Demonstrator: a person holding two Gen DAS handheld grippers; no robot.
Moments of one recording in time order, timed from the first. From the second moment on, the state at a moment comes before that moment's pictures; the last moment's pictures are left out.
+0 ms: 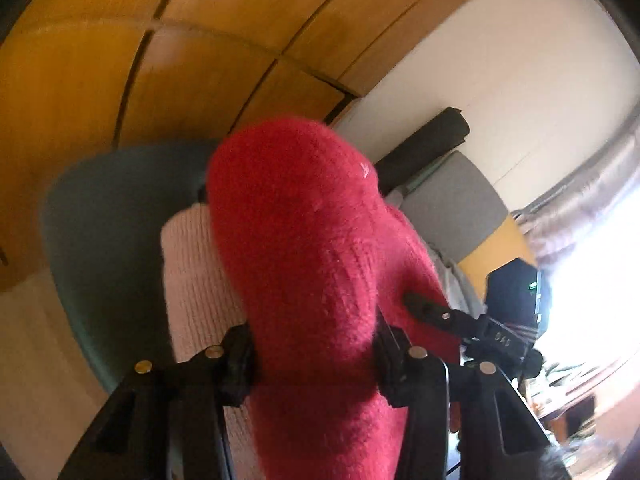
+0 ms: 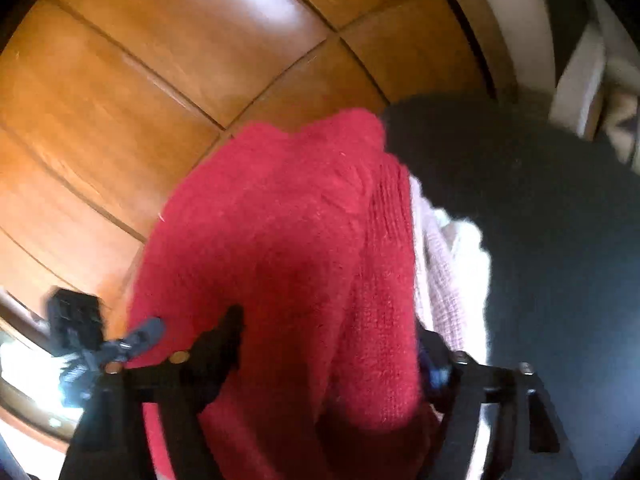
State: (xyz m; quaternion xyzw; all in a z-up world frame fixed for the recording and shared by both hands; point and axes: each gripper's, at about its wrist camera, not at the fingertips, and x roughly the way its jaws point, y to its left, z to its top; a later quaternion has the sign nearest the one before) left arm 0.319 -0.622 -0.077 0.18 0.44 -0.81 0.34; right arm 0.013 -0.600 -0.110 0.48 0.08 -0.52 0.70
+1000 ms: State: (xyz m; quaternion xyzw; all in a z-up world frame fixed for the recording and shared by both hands) left arm 0.222 -0.636 -0.055 0.28 0.23 -0.82 0.44; right arm 0.088 -0.539 -0.123 0.29 0.27 -0.60 0.69
